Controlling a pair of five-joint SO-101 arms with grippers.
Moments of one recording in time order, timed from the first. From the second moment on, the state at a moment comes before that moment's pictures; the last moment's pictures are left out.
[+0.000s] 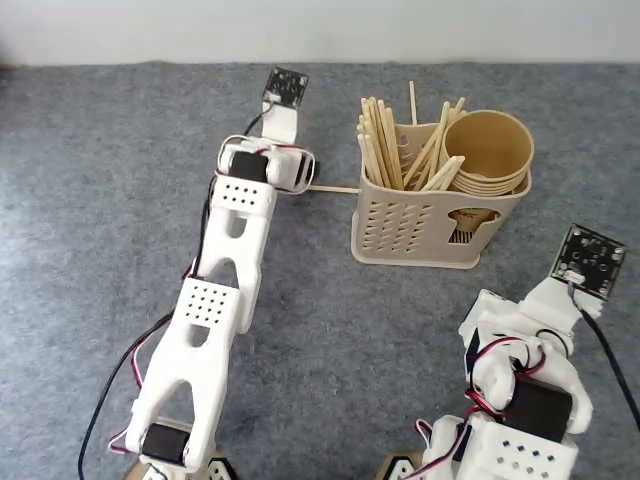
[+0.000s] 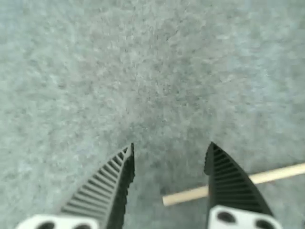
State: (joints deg) left arm 9.0 85.6 -92.1 72.3 3.2; right arm 15.4 -74.3 54.2 77.2 -10.6
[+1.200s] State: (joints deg) left arm 12.2 68.8 -78.4 99.3 -21.9; right arm 15.4 -74.3 54.2 77.2 -10.6
